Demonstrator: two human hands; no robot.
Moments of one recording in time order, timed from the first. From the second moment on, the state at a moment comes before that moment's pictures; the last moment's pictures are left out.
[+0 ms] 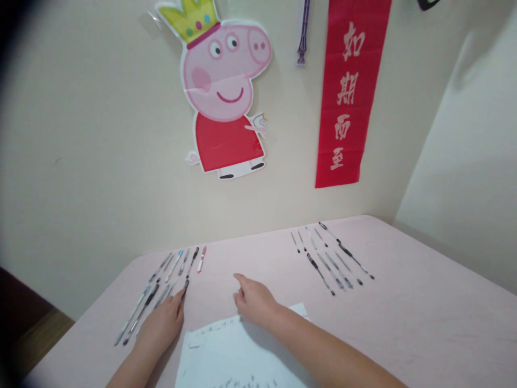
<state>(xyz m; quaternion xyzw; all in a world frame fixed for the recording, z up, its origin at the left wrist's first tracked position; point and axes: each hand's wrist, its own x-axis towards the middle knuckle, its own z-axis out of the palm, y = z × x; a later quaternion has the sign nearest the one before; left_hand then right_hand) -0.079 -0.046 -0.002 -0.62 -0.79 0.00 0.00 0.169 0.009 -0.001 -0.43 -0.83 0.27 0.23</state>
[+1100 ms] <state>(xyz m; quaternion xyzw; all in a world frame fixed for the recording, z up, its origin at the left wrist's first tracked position) -0.049 -0.051 -0.018 -0.74 -0.63 -0.23 -0.04 0.188 0.057 0.003 -0.56 -0.83 0.02 0.06</state>
